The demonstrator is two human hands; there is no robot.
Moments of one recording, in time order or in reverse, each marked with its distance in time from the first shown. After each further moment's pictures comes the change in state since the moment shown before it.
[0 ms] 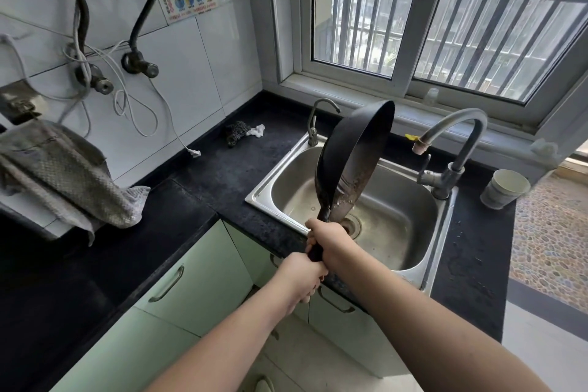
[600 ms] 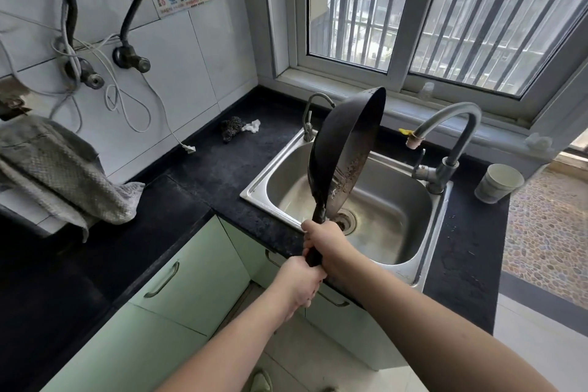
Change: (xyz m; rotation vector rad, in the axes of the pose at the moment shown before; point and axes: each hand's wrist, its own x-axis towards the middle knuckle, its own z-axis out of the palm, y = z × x) left_hand -0.004 -0.013 0.013 -0.090 -0.056 0.050; right_hand -0.004 0.010 -0.014 -0.097 -0.037 -0.094
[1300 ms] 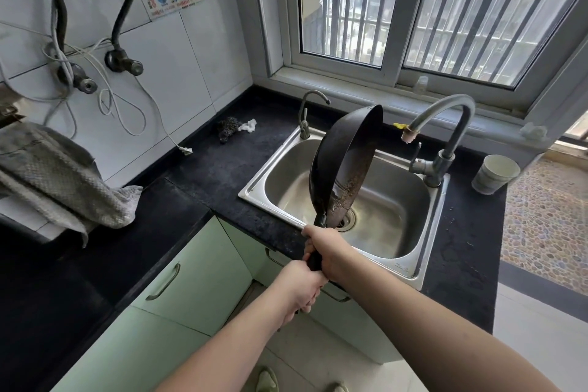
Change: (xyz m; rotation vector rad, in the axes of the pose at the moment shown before) left_hand -0.008 -0.004 0.001 0.059 -0.048 -0.057; right_hand -0.005 0.011 -0.002 0.145 0.019 0.162
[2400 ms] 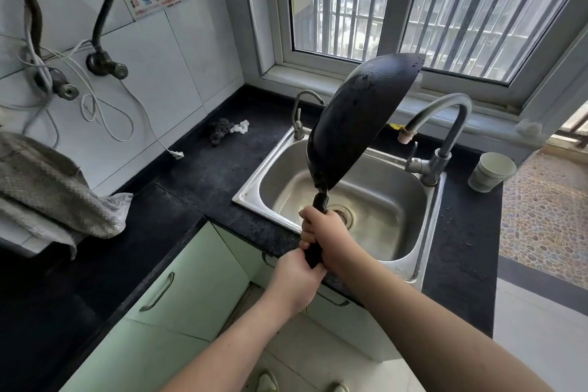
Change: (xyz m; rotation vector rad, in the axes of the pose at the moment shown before) left_hand 0.010 0.014 -0.009 0.346 0.245 0.386; right_hand -0.010 -0.033 0.003 0.108 -0.177 -0.191
